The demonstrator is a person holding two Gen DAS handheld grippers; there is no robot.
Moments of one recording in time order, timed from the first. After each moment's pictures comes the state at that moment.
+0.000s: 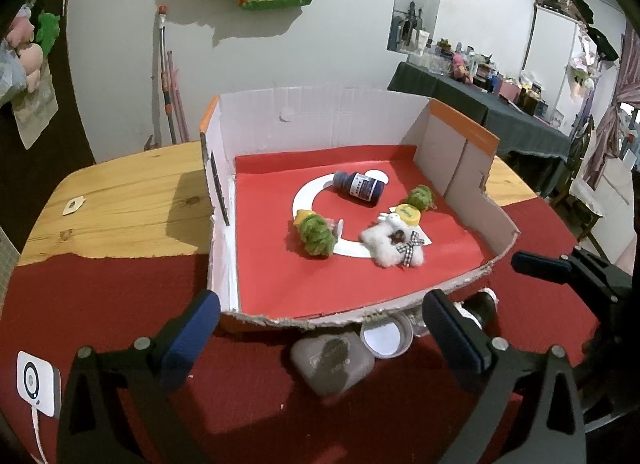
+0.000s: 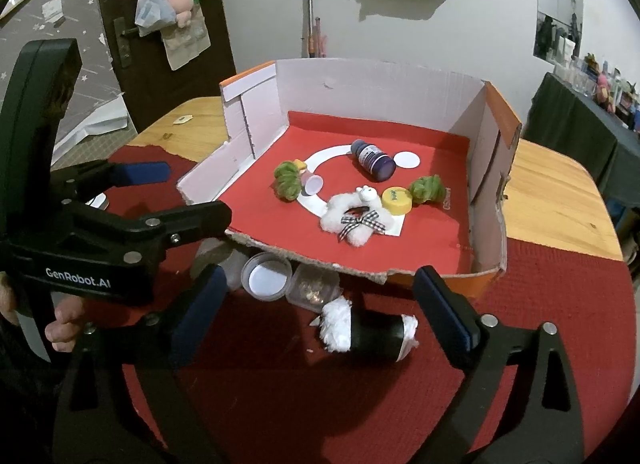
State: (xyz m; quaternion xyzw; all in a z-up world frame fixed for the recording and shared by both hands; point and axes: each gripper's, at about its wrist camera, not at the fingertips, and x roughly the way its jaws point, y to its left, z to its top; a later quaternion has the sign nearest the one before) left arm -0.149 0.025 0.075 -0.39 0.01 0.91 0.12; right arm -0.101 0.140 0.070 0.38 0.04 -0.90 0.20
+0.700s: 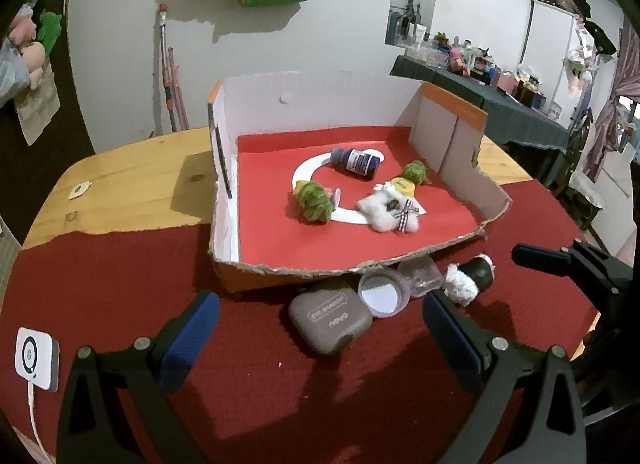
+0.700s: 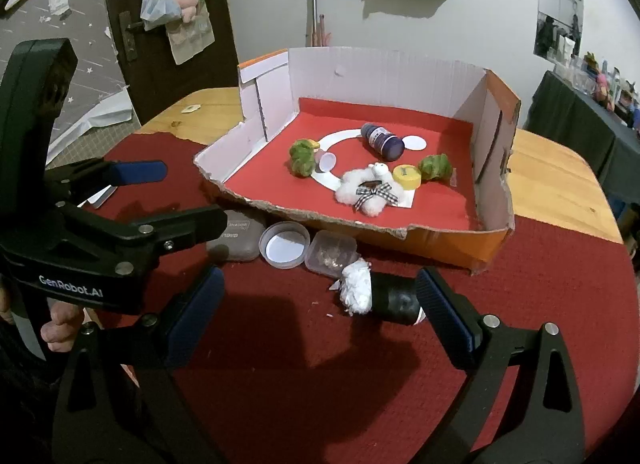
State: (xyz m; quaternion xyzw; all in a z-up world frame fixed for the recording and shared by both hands) left arm -0.121 0.020 0.062 -0.40 0.02 0.91 0.12; right arm -0.077 0.136 0.060 0.38 0.04 -0.90 0.20
